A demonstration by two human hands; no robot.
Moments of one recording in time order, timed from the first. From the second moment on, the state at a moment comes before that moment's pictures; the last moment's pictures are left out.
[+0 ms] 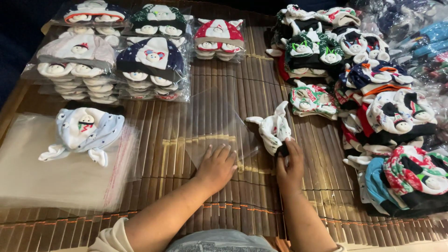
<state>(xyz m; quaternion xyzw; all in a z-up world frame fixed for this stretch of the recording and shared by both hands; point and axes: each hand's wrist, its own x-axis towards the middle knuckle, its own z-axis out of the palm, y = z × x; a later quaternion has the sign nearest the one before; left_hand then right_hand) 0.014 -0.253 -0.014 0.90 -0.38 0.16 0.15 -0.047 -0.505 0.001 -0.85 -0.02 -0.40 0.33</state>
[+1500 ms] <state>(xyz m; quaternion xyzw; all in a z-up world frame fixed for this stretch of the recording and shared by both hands) 0.030 -0.235 0.009 0.86 -0.42 0.23 0.16 -0.109 -0.523 0.105 -0.85 -0.02 -0.30 0.43</state>
